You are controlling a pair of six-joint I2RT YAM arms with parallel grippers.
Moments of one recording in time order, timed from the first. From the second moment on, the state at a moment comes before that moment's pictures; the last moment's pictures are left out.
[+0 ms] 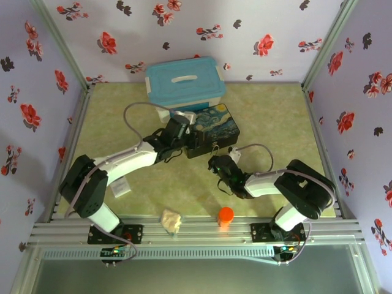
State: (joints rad) left arm -0.80 1.62 1.10 -0.10 -0.08 -0.44; right arm 0.86 1.56 0.44 0.53 0.35 1.21
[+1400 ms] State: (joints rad) left arm -0.90 1.76 1.05 -0.04 -0.32 -0.01; right arm 0.79 1.93 0.48 1.25 0.81 1.29
